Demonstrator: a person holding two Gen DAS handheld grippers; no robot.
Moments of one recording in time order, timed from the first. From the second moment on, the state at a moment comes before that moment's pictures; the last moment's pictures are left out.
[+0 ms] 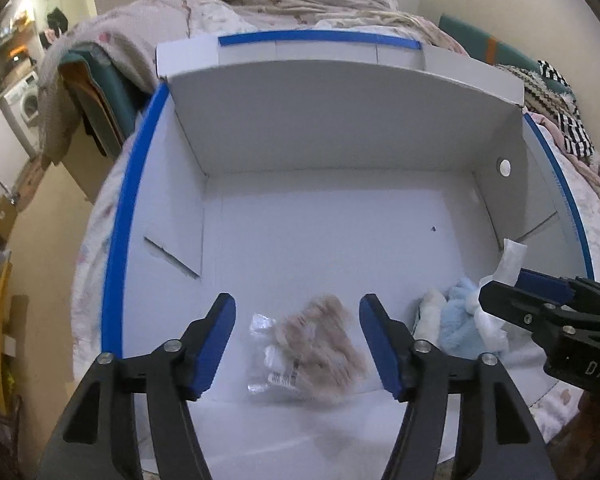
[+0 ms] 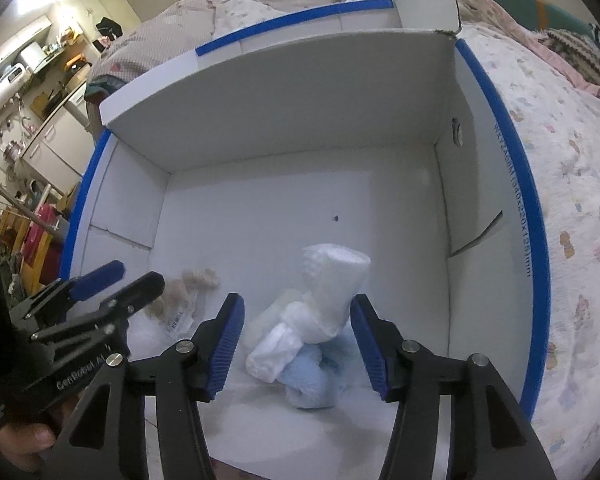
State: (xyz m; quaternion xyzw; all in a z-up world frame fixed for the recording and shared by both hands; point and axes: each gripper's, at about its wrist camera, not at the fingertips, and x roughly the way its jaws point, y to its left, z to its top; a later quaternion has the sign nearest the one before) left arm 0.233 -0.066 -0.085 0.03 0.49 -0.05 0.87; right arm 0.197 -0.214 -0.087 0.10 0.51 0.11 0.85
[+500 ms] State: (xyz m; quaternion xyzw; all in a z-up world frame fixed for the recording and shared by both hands) left arm 0.228 -0.064 -0.070 -0.01 0.48 -0.06 0.87; right arm 0.188 -0.205 -0.060 0.06 0.47 0.10 0.87
